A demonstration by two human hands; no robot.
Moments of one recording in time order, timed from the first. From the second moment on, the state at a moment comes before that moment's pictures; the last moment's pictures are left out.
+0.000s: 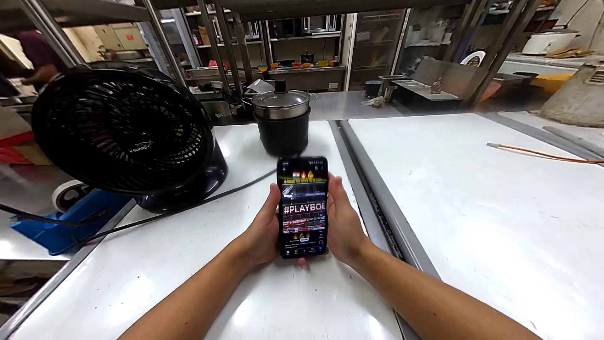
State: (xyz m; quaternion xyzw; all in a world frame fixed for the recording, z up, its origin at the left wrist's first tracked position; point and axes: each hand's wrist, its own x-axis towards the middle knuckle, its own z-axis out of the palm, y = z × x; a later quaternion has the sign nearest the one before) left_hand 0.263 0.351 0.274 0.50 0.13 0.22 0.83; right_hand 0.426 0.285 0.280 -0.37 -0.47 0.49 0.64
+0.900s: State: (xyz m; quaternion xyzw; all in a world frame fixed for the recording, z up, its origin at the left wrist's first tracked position) left_hand 0.264 0.350 0.275 0.49 0.13 0.22 0.83; right_hand 0.427 0.285 0.281 -0.38 -0.47 0.48 0.63
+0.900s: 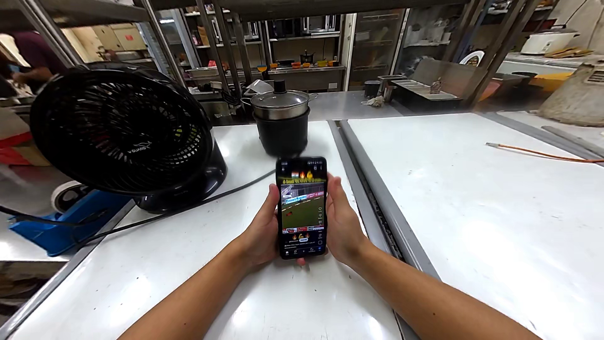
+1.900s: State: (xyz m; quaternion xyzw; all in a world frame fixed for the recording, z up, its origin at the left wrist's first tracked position) left_hand 0.263 0.349 0.275 0.50 0.14 0.22 0.83; right_hand 0.426 0.284 0.281 -0.39 -0.47 0.48 0.63
